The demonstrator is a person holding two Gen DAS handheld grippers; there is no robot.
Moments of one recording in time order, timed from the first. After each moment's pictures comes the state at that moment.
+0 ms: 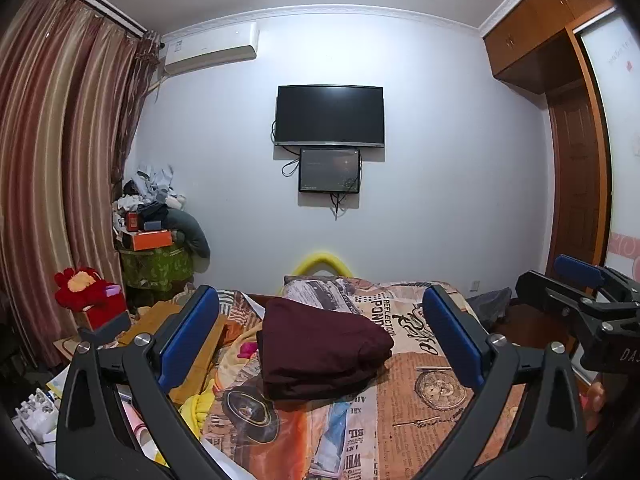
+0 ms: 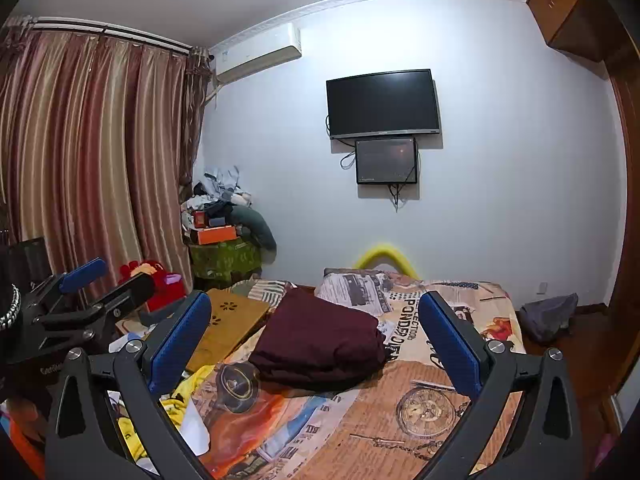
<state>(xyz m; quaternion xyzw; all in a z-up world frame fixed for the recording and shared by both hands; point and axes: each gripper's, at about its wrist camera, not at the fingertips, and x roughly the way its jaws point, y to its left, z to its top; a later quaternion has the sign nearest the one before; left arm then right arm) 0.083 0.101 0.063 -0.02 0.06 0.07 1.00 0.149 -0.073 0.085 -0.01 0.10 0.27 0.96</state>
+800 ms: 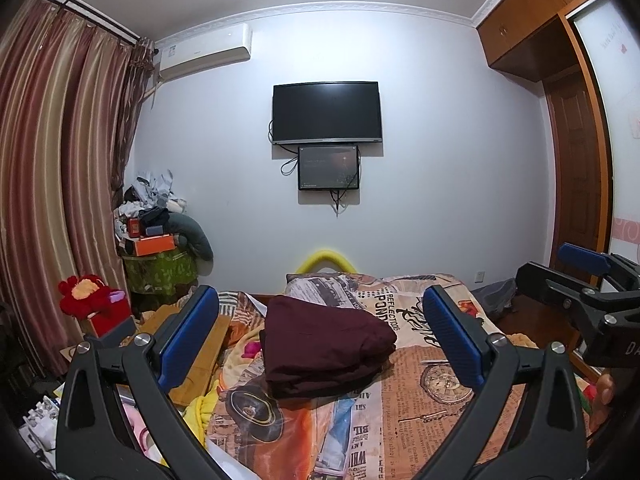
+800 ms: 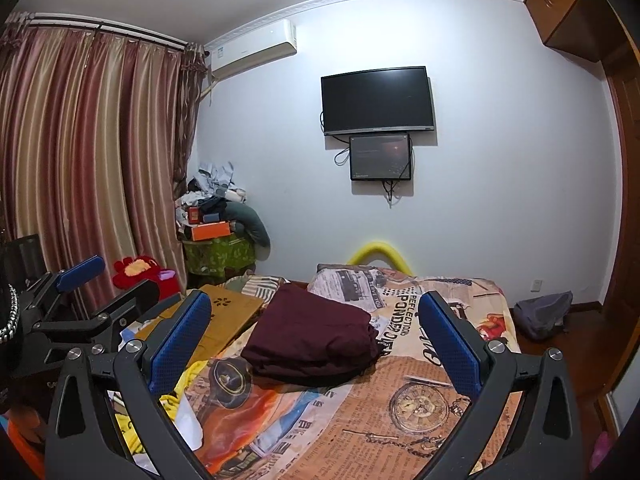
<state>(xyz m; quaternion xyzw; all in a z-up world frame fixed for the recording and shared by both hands) 0.085 0.088 0.056 0.00 0.07 0.08 0.99 0.146 -0.078 0.089 -0.02 0.11 0.26 0.96</state>
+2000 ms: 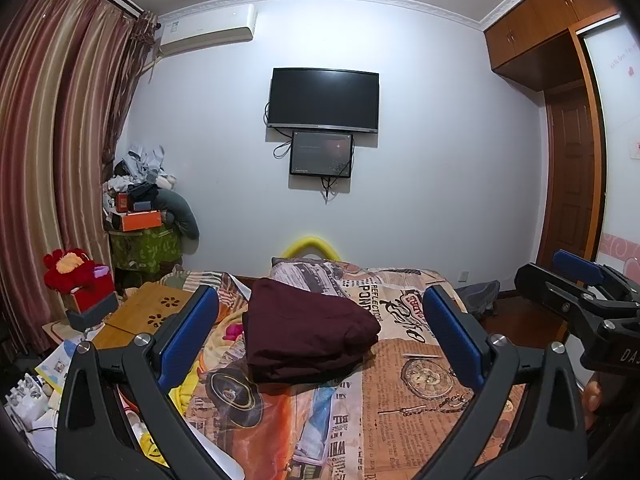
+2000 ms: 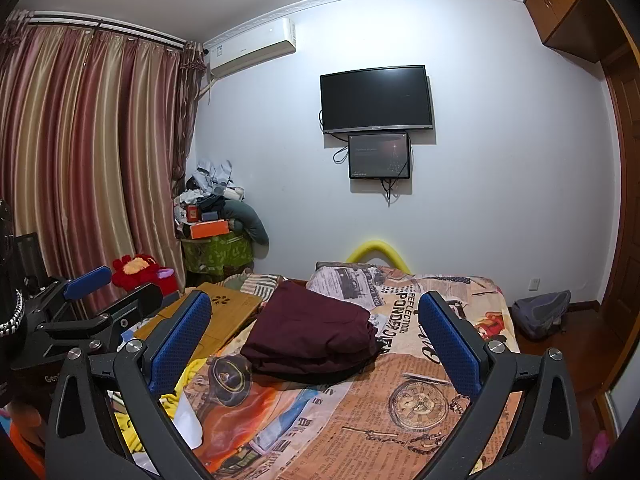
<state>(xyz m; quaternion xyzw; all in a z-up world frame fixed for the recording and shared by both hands) 0.090 0.101 0.052 -0.04 0.09 0.05 0.99 0.146 -0.076 0.087 -0.02 0.11 0.26 0.96</state>
